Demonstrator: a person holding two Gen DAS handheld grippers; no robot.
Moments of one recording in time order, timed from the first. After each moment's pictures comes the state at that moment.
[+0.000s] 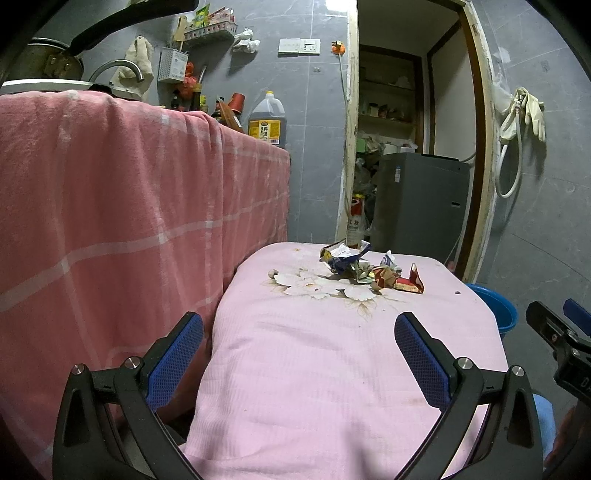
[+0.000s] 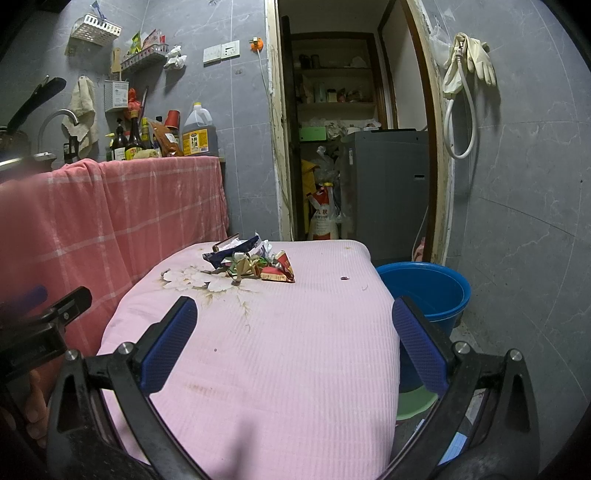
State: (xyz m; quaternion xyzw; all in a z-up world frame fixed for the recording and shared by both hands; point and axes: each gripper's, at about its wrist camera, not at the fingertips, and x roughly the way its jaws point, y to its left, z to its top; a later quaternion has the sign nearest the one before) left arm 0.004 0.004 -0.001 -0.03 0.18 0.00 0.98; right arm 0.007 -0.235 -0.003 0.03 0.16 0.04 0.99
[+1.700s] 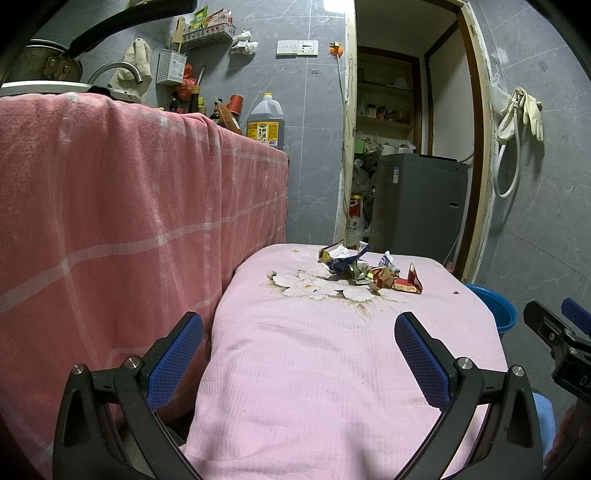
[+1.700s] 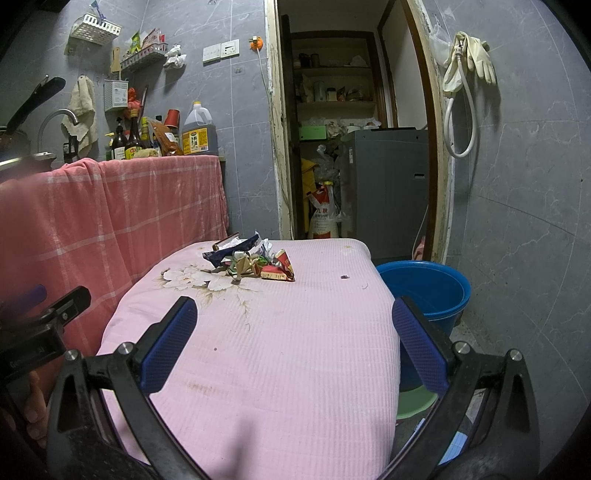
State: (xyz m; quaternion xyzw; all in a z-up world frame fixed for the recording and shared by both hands) left arm 0.001 0.003 -0.002 -0.03 0.18 0.00 0.98; right arm 0.006 -0.235 -0.003 0.03 0.16 0.04 0.99
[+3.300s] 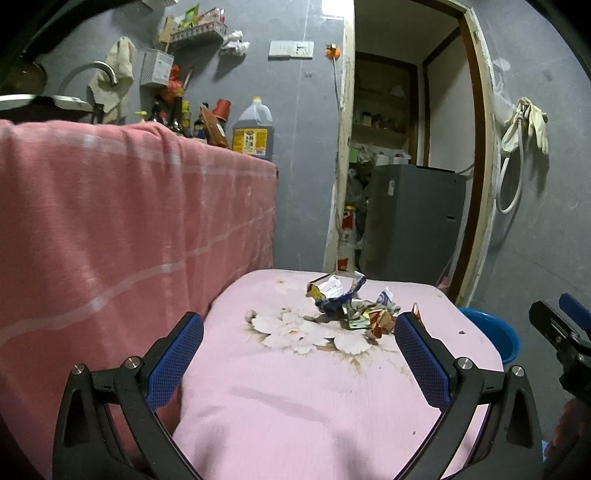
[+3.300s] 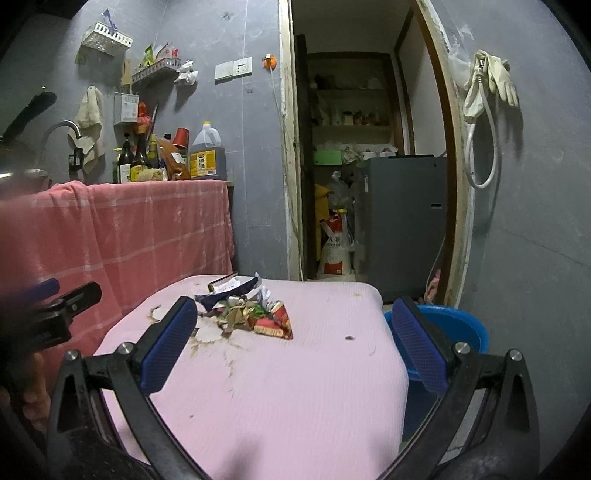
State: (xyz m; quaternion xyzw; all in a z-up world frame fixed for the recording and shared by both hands) left arm 0.084 -0.002 0.020 -0.04 0.16 -0.02 0.99; right arm 0.080 -0.247 0.021 0.01 0.11 0.07 0.99
